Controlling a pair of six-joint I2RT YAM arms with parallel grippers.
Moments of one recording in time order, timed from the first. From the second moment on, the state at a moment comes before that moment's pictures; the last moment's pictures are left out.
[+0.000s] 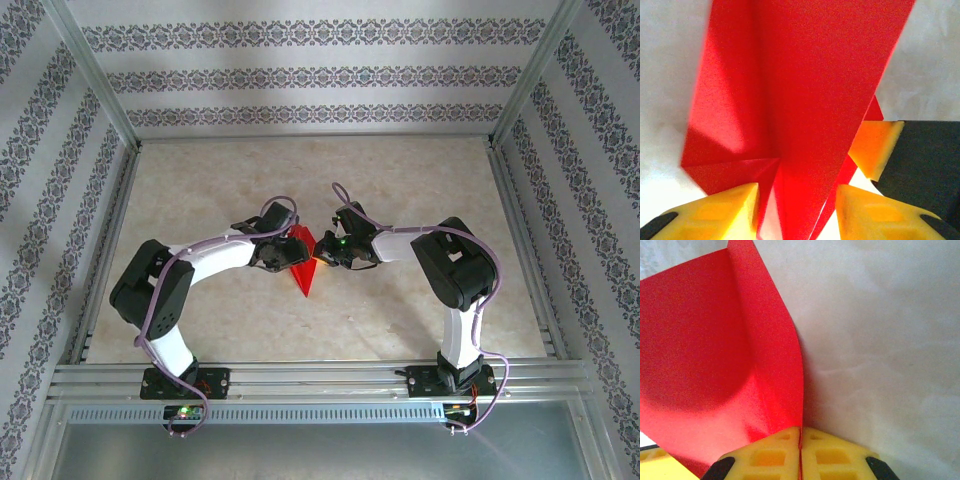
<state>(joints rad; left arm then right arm) -0.56 1.72 1.02 -0.39 0.18 -0.86 0.55 1.94 0.99 0.04 -0.51 0.97</state>
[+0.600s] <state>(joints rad) -0.62 1.76 1.04 -0.40 0.22 -0.82 0.55 1.94 0.99 0.04 -0.51 1.00</state>
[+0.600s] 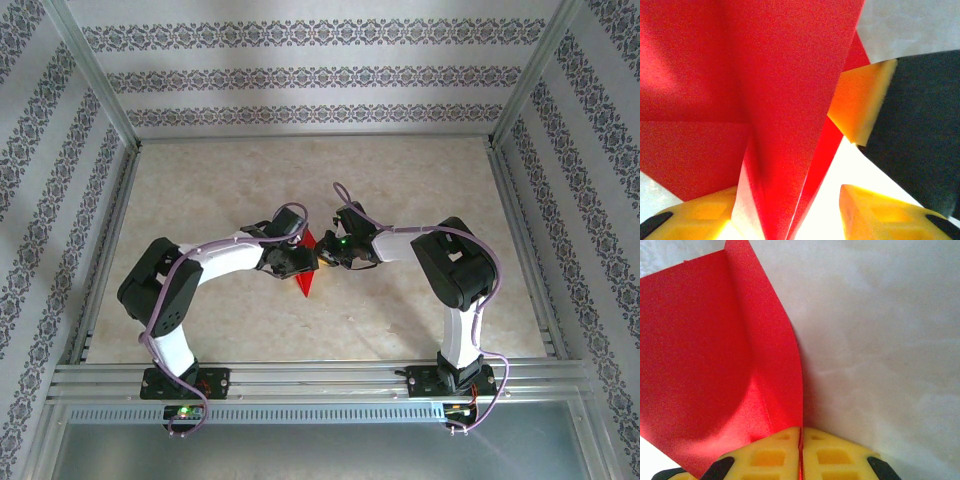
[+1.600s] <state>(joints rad) -0.64 1.79 1.07 -0.48 0.04 -0.79 0.55 1.94 0.99 0.06 -0.54 1.03</state>
